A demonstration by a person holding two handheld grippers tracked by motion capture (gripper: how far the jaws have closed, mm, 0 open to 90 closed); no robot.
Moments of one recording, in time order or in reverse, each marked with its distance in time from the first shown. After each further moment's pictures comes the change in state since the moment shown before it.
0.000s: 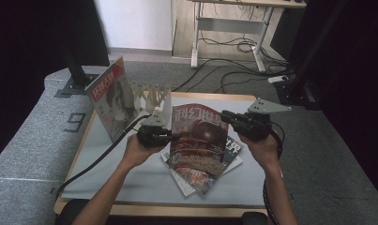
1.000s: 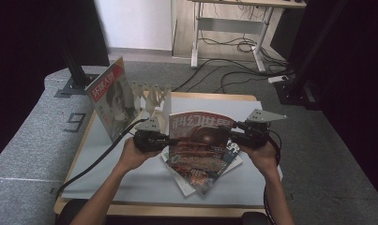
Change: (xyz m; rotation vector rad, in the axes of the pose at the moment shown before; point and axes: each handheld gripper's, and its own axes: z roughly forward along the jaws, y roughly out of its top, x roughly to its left) left arm -0.005 -0.011 -0.007 -0.007 -0.060 0.030; right arm -0.015 -0.043 0.011 0.039 0.062 0.048
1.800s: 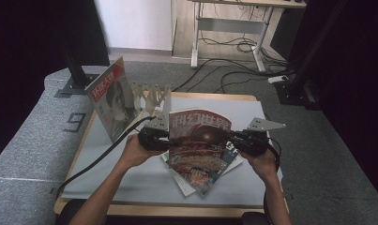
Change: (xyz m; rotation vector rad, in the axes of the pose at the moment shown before) left arm -0.003 0.021 0.007 0.086 -0.020 0.019; right arm 0.002 -0.024 -0.001 0.001 0.037 -0.018
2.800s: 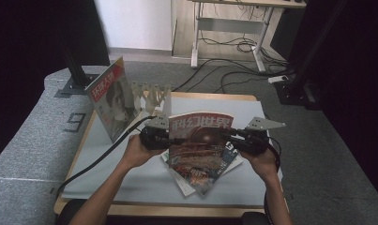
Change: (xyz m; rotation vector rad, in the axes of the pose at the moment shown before) left arm -0.004 0.003 0.002 -0.019 0.008 -0.002; right arm 0.000 0.003 0.001 0.030 -0.054 -0.002
